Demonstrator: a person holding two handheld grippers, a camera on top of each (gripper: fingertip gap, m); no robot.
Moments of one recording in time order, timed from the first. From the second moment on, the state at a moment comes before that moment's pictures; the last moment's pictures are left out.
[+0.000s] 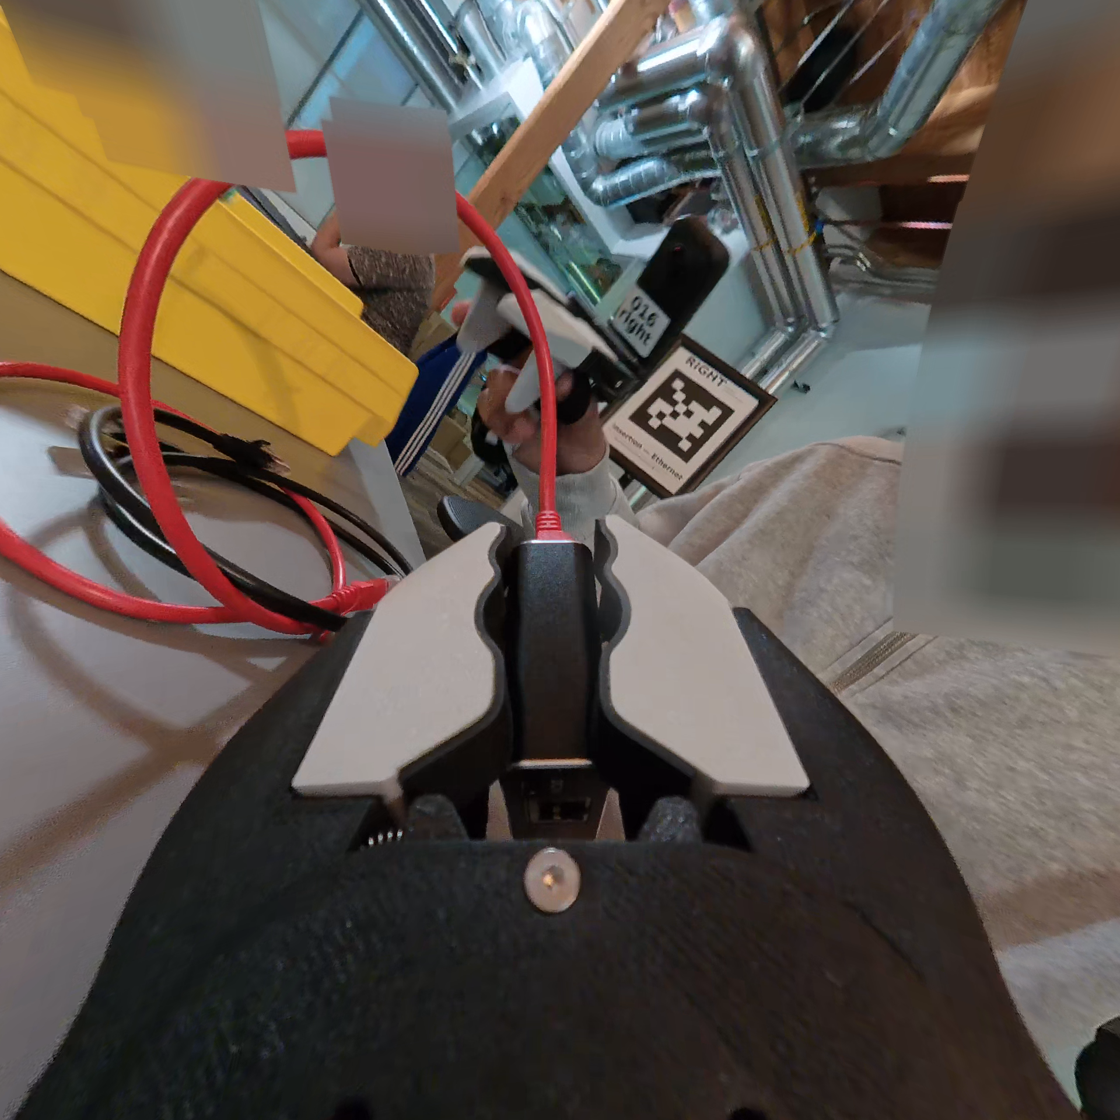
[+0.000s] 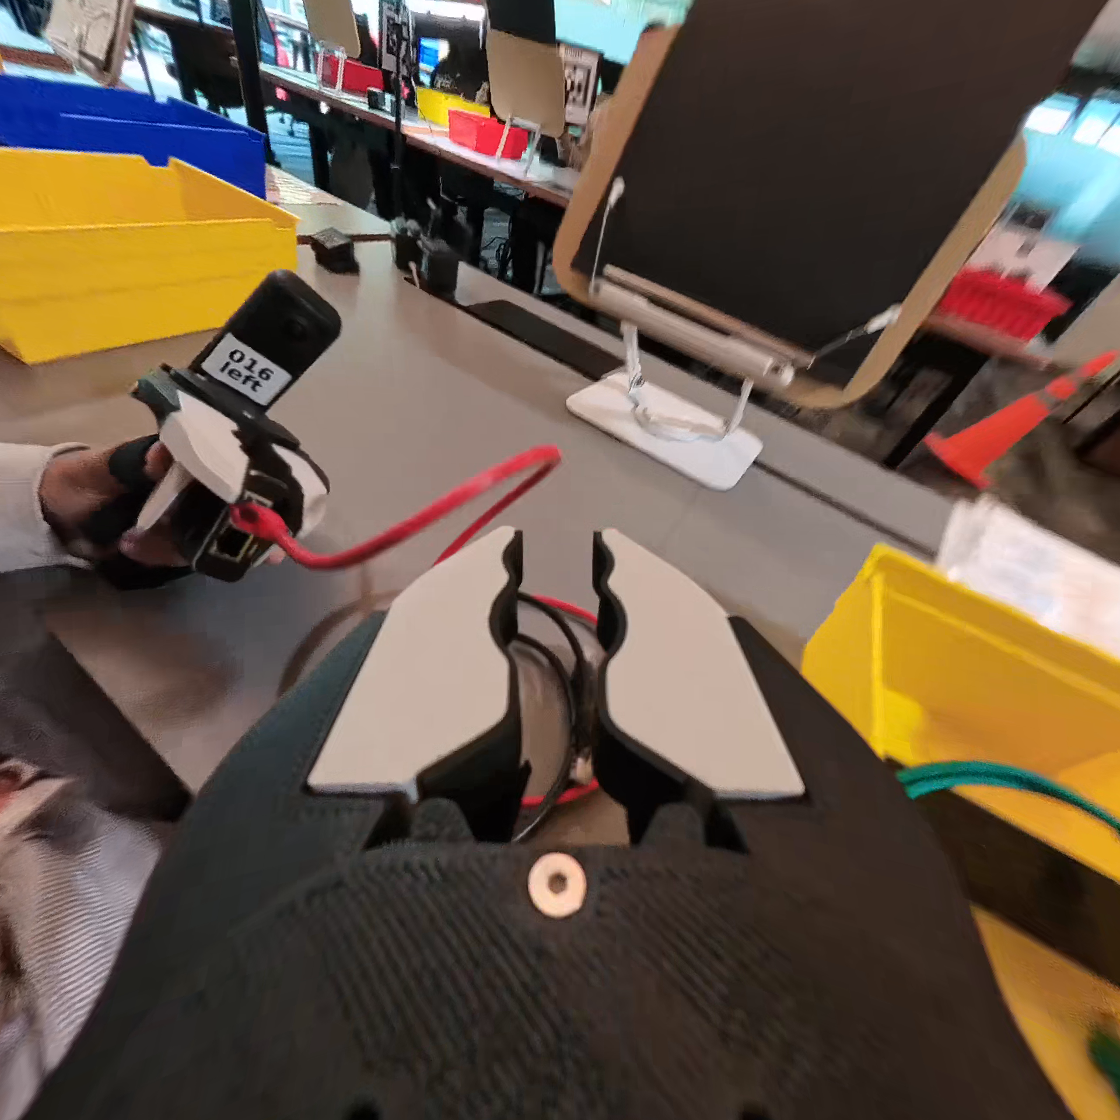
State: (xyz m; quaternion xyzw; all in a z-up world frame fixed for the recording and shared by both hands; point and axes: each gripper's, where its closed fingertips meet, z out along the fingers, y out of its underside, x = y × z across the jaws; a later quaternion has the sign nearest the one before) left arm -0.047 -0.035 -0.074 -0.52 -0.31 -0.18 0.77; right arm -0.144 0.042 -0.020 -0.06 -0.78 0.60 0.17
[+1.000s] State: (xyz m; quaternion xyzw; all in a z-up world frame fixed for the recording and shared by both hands) left arm -0.060 -0.068 -0.065 -0.44 -0.34 -0.17 0.81; right arm -0.204 0.015 -0.149 -0.15 -0.91 0.38 0.07
